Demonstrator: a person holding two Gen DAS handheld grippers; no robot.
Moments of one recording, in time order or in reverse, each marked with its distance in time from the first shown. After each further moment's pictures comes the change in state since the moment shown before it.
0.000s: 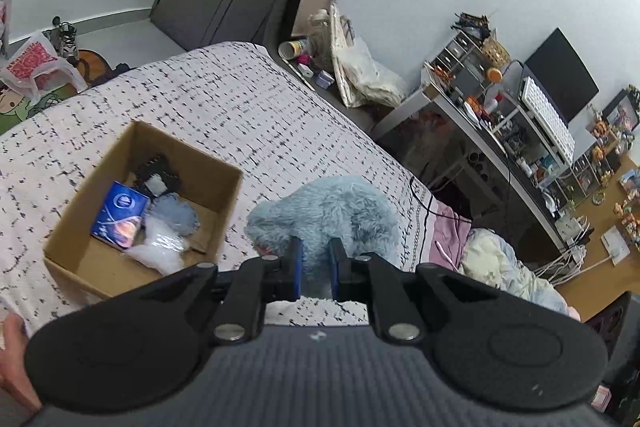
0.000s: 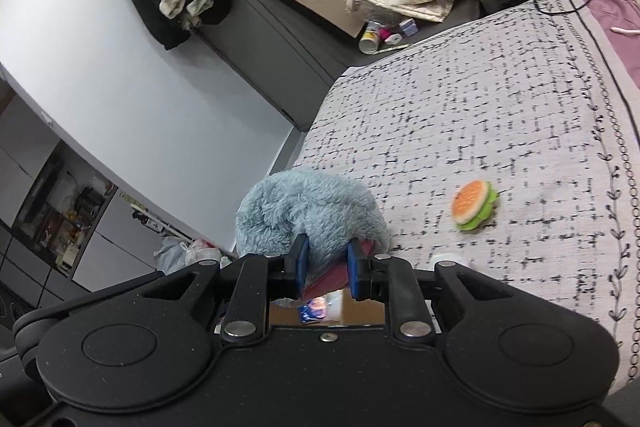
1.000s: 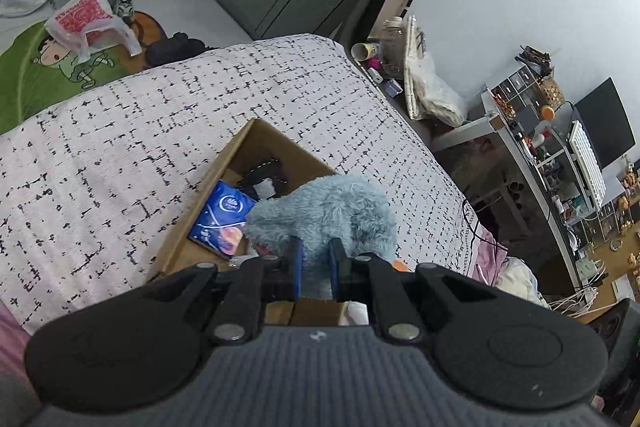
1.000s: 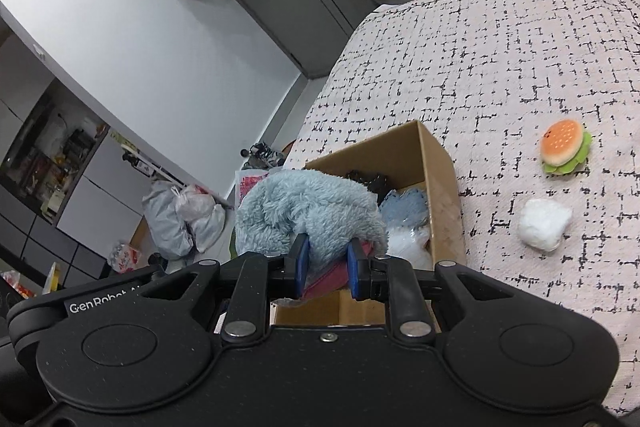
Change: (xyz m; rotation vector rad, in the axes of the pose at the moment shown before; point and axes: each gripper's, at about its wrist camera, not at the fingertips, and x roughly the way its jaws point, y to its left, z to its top) left arm -0.005 0.125 0.025 -0.162 0.043 0.051; right arm 0.087 0.068 -0.049 -0.078 0.135 -0.037
